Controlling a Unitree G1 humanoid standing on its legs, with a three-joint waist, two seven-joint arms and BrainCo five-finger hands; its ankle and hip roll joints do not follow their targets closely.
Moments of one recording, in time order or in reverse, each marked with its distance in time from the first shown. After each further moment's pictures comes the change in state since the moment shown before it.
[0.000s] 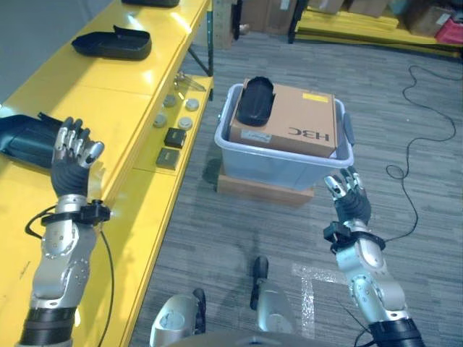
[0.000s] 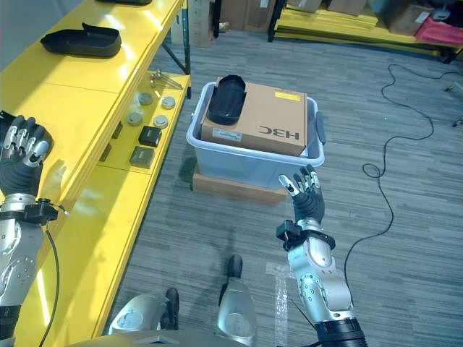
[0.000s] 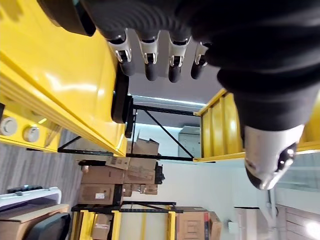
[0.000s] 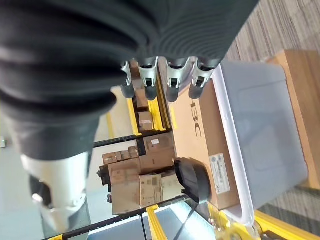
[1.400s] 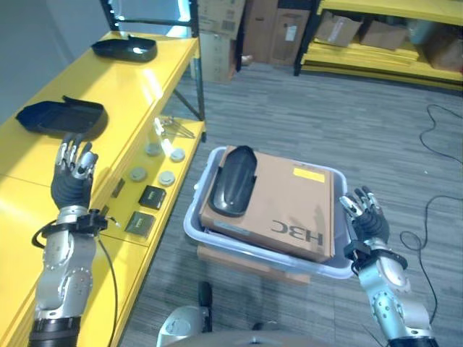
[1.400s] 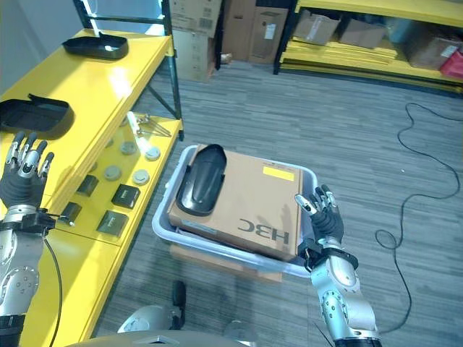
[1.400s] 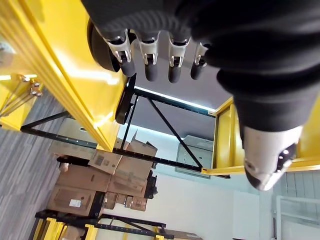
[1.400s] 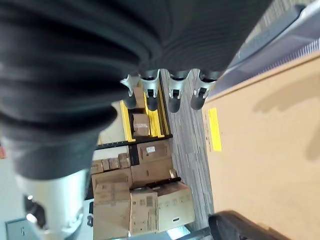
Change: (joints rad) left arm 0.047 -0.063 0.055 -0.014 -0.134 0.014 -0.058; right arm 0.100 -0.040 -0.102 0.071 -0.045 0.031 0.092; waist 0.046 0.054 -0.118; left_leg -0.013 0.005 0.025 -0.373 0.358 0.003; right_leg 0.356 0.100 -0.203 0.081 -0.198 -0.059
